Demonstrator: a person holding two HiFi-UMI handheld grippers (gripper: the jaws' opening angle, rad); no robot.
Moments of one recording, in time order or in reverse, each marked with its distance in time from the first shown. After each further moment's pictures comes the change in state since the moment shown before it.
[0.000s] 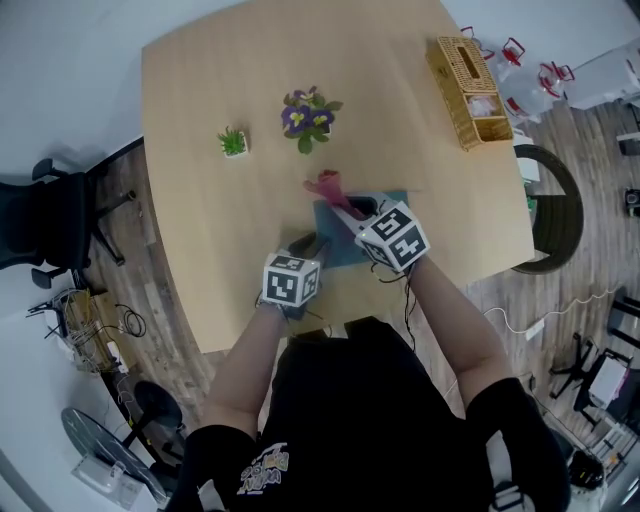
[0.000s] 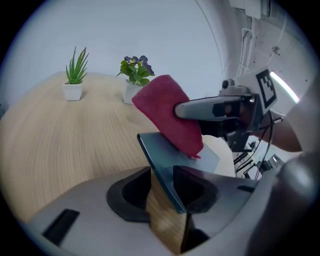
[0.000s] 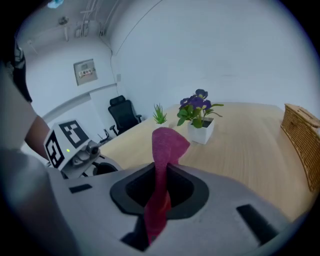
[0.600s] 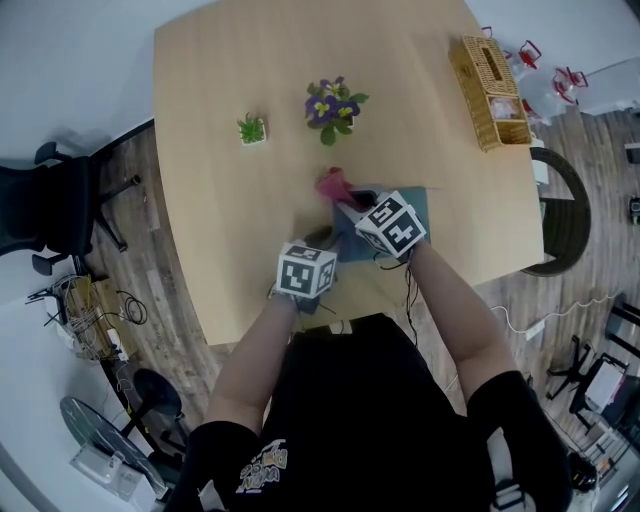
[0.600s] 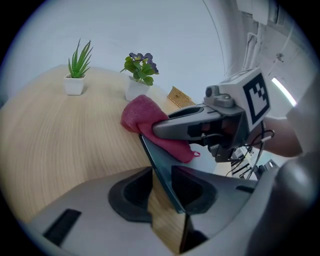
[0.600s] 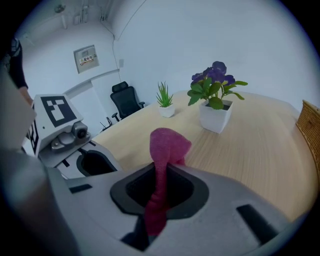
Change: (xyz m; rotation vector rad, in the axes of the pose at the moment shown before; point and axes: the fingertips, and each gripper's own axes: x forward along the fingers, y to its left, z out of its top) left arm 0.001 0.007 0.001 -0.042 0.017 -0.032; right arm 0.054 0.008 -0.024 -0.055 0.149 0.041
